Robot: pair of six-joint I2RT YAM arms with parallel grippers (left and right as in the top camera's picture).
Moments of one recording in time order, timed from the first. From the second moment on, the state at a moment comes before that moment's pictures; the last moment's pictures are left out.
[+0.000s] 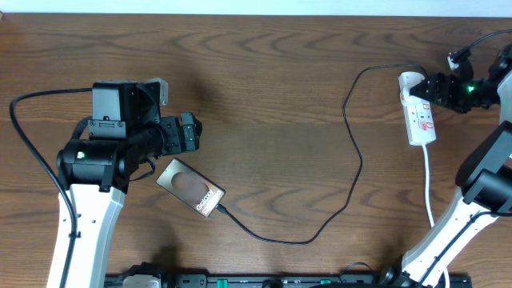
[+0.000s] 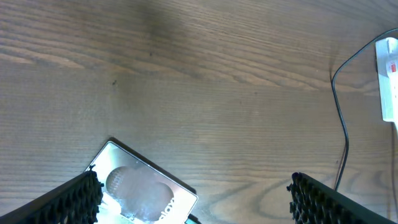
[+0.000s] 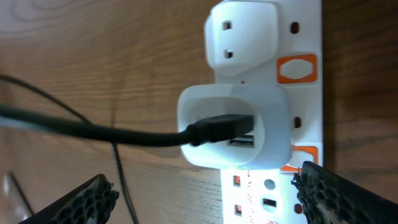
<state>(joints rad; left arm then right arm) -0.06 1.19 1.22 -0.99 0.28 -0.22 -0.48 2.29 1.95 -1.12 -0.64 -0.34</state>
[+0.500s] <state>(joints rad) -0.06 1.19 1.22 -1.00 0.28 -0.22 -0.42 2.29 1.94 -1.07 -0.51 -0.26</state>
